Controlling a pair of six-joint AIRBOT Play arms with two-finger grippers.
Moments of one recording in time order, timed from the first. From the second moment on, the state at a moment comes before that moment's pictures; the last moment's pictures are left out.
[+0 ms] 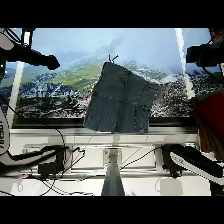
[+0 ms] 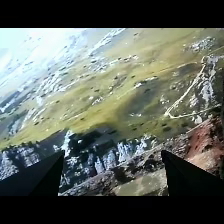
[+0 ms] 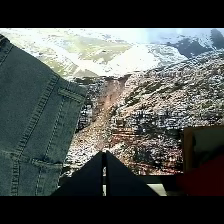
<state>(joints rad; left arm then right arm) 0.08 -1.39 1.44 1.27 -1.20 -1.08 0.24 -1.12 1.71 -1.80 1.68 1.72</state>
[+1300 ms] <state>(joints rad) 0.08 -1.41 1.44 1.19 -1.18 -1.08 0.12 -1.15 1.62 -1.88 1.47 1.57</state>
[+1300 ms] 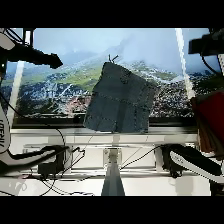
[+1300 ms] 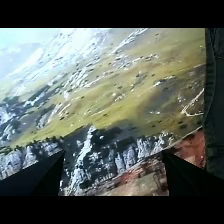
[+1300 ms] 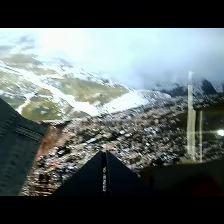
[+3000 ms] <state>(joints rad) 0.04 -1.55 1.43 1.04 -1.15 -1.13 0.05 -1.67 1.32 -0.85 0.40 1.32</state>
